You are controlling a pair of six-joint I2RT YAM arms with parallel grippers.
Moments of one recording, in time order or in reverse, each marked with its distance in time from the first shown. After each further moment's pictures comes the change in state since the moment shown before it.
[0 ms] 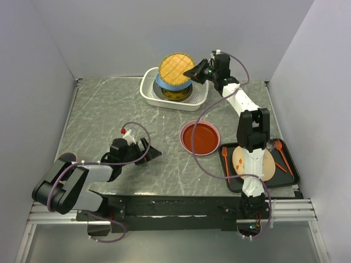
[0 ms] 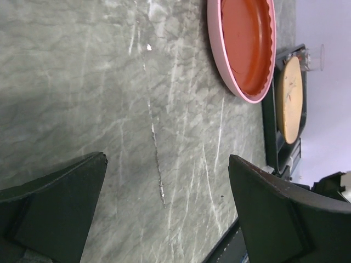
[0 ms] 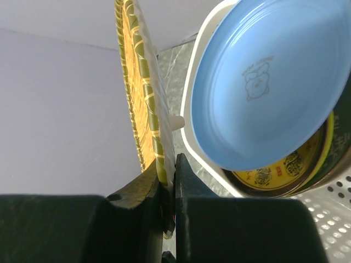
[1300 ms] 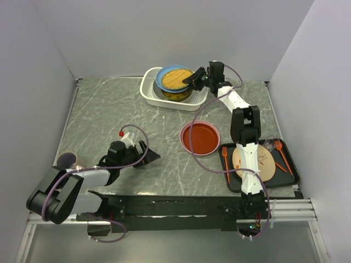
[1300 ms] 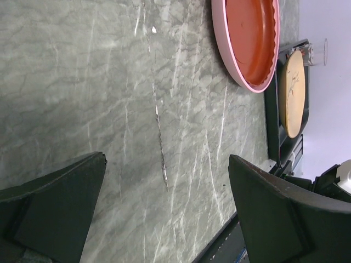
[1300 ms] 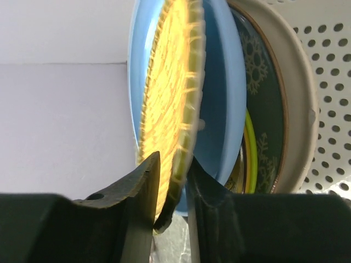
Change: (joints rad) left arm 0.000 -0.093 -0.042 -0.061 -0.005 0.002; right arm -0.008 0.219 0.138 -0.046 0.014 0.061
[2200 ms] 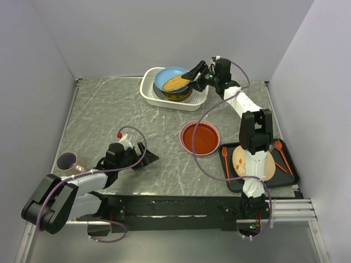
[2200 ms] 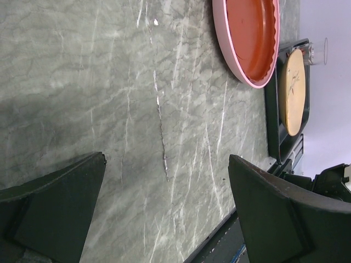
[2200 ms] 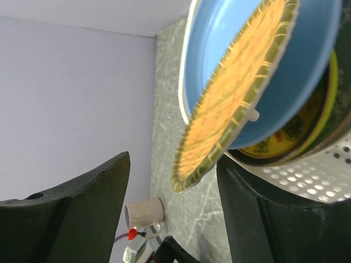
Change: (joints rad) left arm 0.000 -0.098 -0.028 -0.069 -0.014 -0.003; right arm 0.004 -0.283 -0.270 0.058 -0.070 -0.031
